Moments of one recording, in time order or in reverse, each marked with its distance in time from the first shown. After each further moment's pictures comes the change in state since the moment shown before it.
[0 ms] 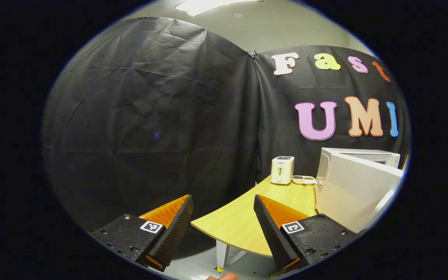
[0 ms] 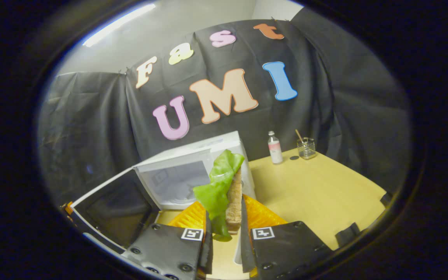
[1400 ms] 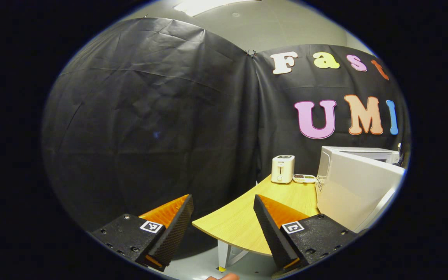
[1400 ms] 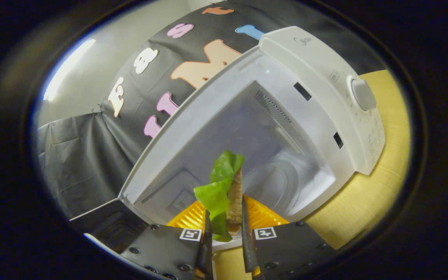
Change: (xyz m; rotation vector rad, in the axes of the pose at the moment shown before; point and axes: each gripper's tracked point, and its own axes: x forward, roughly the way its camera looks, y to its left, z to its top) left arm 0.003 0.007 0.000 0.017 -0.001 0.006; right arm 0.238 0.142 -0.128 0.456 -0.011 0.036
